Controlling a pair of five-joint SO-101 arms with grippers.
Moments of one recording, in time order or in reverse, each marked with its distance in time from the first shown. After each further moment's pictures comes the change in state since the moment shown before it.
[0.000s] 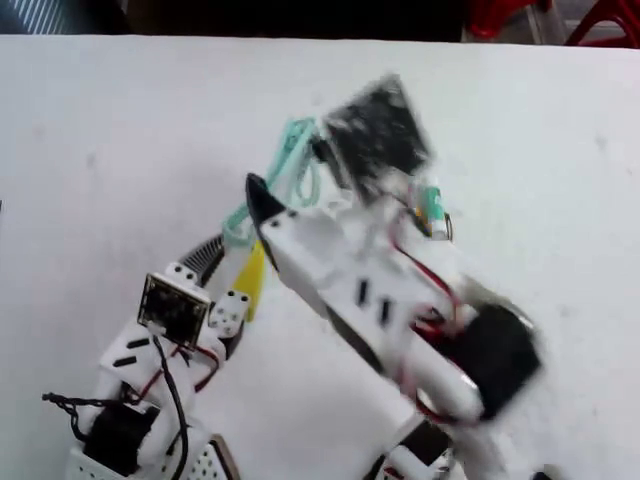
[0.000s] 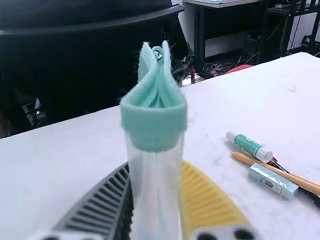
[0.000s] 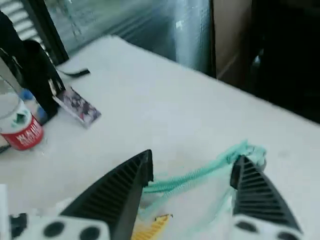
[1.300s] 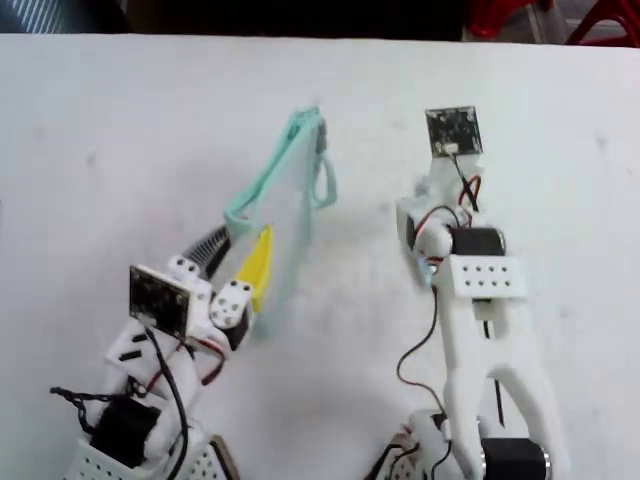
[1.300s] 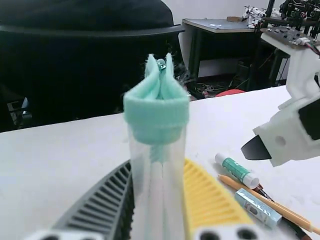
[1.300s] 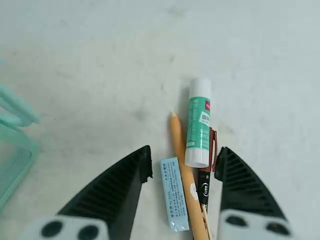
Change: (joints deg) left arm 0.7 1.1 2.3 -8.7 6.8; right arm 39.6 15.2 50.6 -31.4 9.3
